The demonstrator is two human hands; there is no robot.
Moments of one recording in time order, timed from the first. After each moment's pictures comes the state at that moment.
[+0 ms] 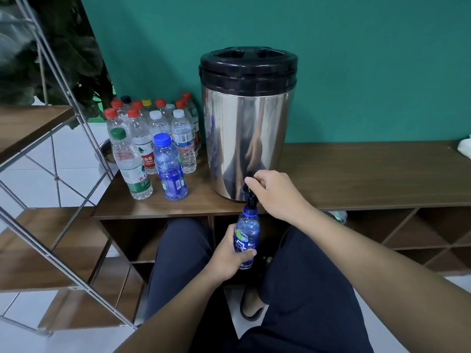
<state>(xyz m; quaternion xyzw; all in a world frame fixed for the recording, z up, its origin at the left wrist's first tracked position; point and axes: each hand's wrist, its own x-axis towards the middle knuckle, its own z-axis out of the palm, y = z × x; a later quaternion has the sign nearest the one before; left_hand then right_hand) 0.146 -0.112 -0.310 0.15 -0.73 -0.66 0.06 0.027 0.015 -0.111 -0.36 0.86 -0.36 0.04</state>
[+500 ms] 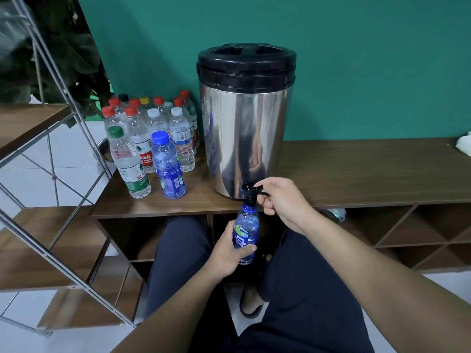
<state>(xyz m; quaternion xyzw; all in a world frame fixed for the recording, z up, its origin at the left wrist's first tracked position) 0.142 -0.110 -0.308 0.15 -0.73 -0.66 0.08 0.014 0.021 -0.153 -0.14 0.69 -0.66 0.25</state>
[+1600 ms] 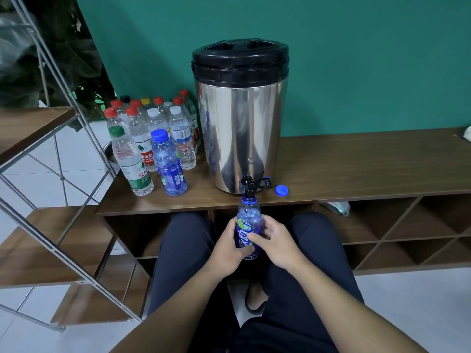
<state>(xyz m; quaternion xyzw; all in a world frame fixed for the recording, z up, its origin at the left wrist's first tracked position) 0.156 -0.101 -0.303 0.13 -0.77 -0.62 0.10 0.057 0.057 -0.284 -0.26 0.72 -0.60 0.21</state>
